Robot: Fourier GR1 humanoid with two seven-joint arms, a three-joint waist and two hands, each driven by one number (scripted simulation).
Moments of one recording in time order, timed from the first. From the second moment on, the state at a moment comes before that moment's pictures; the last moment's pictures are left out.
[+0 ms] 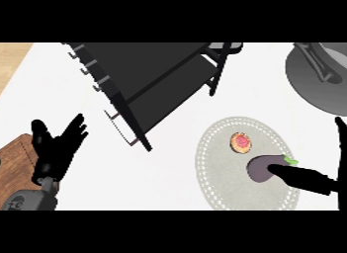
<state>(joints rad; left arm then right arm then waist) -0.09 0.31 -0.10 -1.31 0.29 0.11 0.26 -0.01 -0.64 0.37 -1.99 0.46 -0.55 1.20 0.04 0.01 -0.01</state>
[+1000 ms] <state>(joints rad) -0.06 0.29 -0.08 -1.31 0.27 0.11 0.23 -0.26 -0.24 0.39 -1.58 0.73 -0.37 1.26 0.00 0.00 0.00</state>
